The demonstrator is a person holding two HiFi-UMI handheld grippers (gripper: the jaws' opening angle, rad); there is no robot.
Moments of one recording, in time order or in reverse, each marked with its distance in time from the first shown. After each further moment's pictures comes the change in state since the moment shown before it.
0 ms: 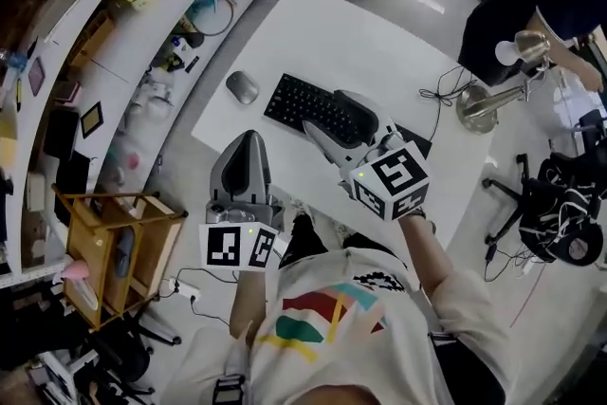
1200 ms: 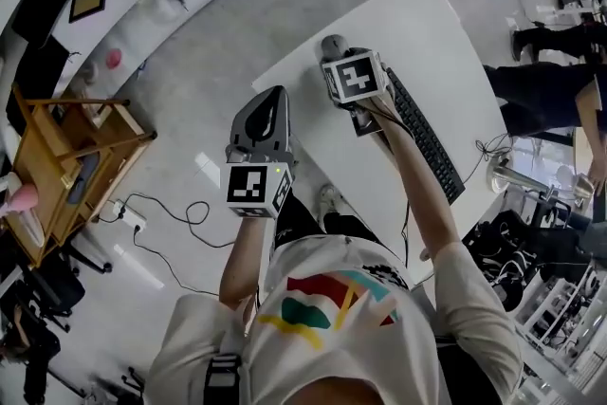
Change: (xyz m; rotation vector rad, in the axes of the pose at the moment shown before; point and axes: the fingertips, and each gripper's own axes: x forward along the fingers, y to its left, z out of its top) left arm -0.009 0.280 -0.124 -0.174 0.165 0.251; right arm 0.336 0.010 -0.215 -0.198 0.892 -0.135
